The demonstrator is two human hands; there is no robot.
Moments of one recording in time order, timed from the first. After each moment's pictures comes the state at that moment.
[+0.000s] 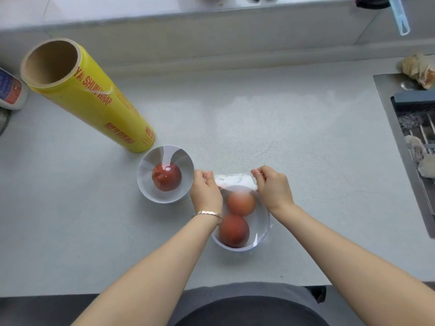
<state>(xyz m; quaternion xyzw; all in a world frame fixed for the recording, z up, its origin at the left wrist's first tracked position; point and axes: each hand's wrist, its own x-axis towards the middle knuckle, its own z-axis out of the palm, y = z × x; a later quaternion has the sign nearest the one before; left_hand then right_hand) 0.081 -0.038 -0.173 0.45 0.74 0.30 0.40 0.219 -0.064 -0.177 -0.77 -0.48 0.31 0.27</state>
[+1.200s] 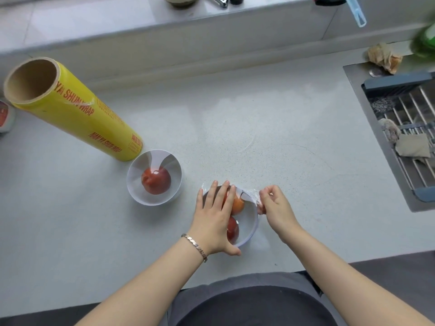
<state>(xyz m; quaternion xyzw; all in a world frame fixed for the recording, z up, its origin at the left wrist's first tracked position) 0.061 -0.089 -0.147 0.89 0.38 -0.20 0.17 0.218 -0.136 -0.162 -0.72 -0.22 0.51 0.42</state>
